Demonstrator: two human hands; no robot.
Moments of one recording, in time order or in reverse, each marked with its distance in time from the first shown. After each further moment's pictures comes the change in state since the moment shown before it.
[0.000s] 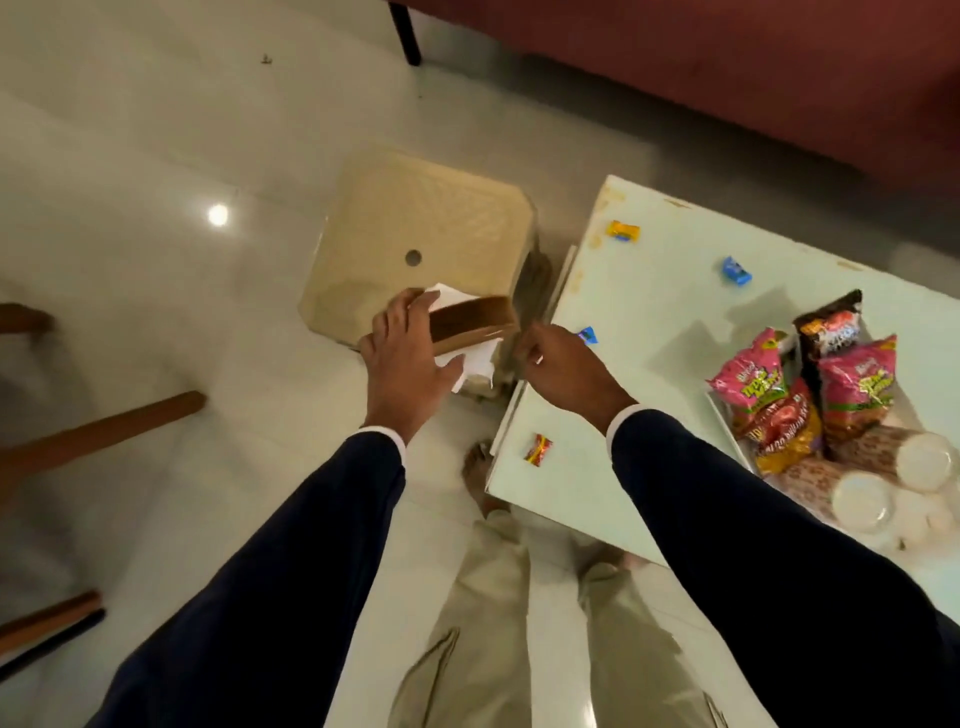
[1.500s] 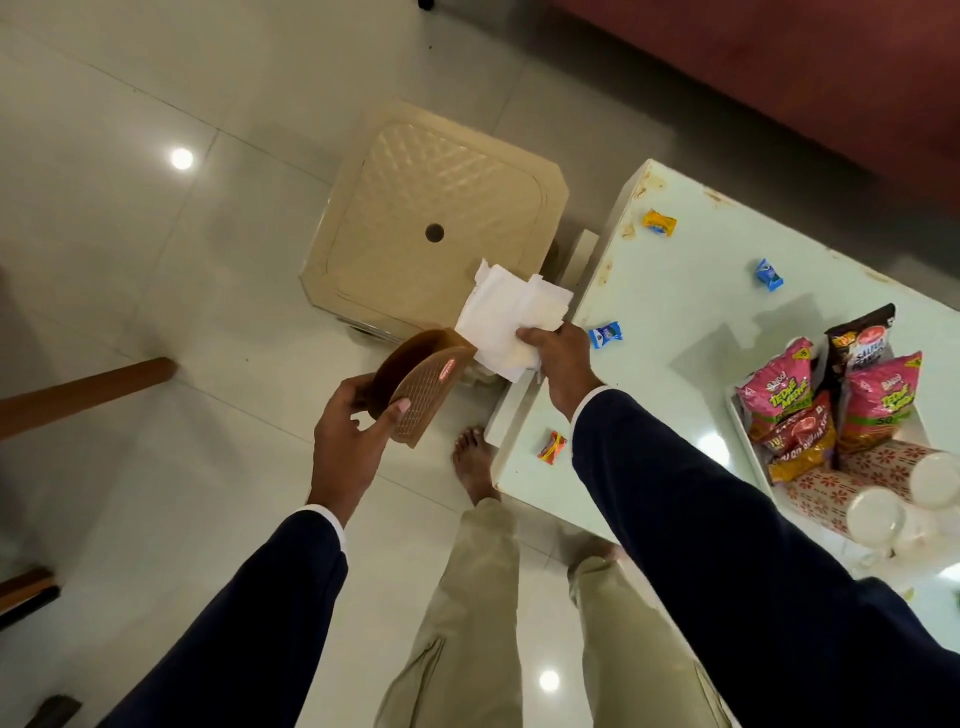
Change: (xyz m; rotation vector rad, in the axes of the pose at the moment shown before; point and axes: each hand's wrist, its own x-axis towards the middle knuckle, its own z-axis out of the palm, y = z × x) left_hand -0.073 -0.107 0.012 -0.790 -0.030 -0.441; right_hand 0.063 0.001 0.077 0.941 0.232 0.524
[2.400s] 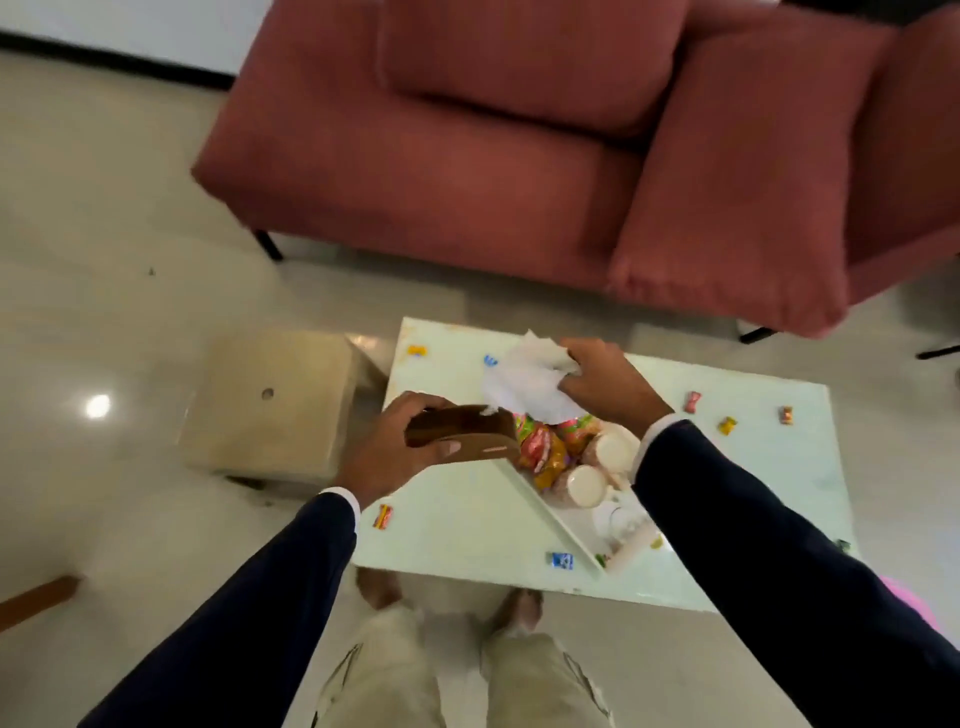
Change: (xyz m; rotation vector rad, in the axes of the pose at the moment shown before) left_hand -0.187 0.253 0.144 0.220 -0.635 0.508; right_hand -0.282 -0.183 -0.358 -0.832 0.110 -0.634
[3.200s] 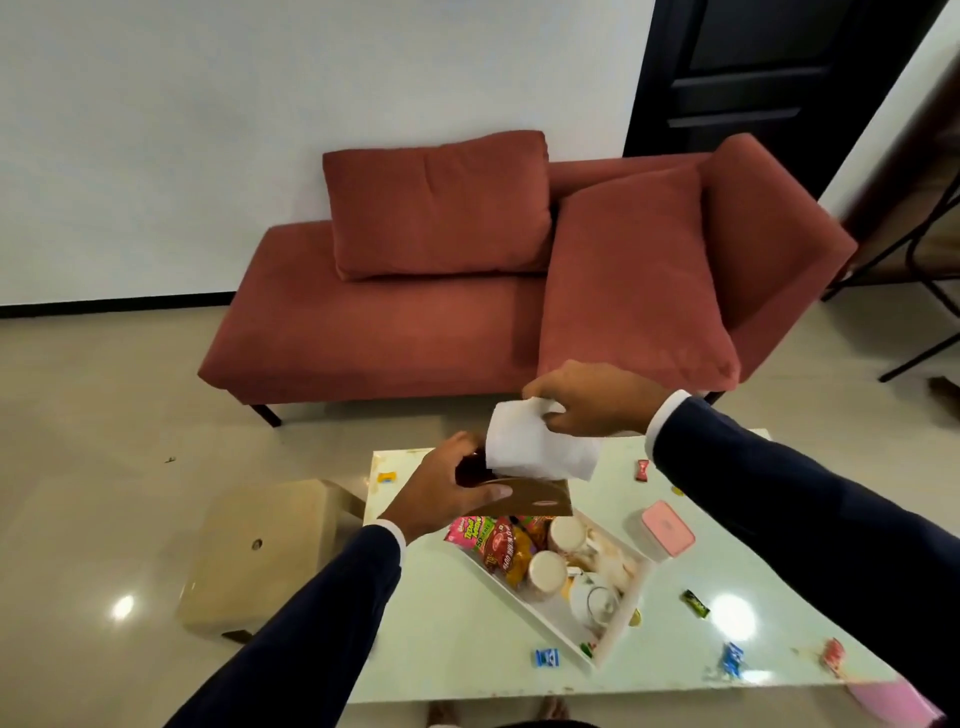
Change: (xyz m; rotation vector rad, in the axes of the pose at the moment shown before) left_hand 0.010 0.211 0.108 0.312 -0.097 0.342; right_hand -0.097 0.011 -0.206 -0.519 -0.093 -0.299
